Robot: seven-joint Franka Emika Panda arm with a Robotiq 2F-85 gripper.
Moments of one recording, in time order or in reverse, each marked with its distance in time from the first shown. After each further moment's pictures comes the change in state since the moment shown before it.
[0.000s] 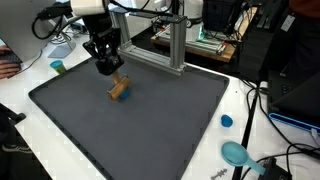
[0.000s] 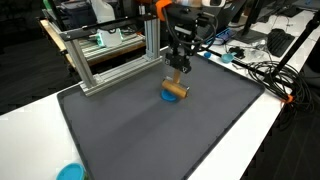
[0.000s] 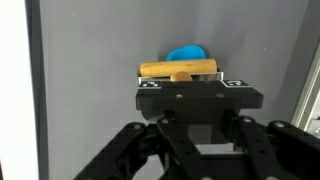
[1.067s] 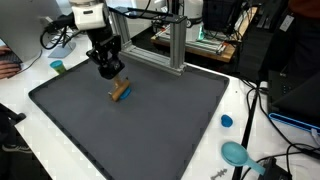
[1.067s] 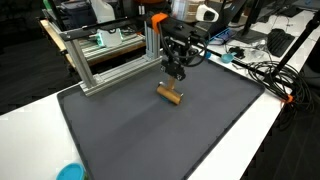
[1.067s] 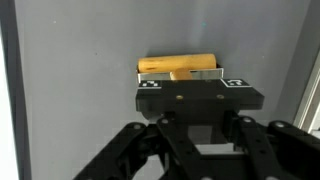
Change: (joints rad) arm -0.020 0.047 -0.005 -0.001 0.008 0.007 -0.026
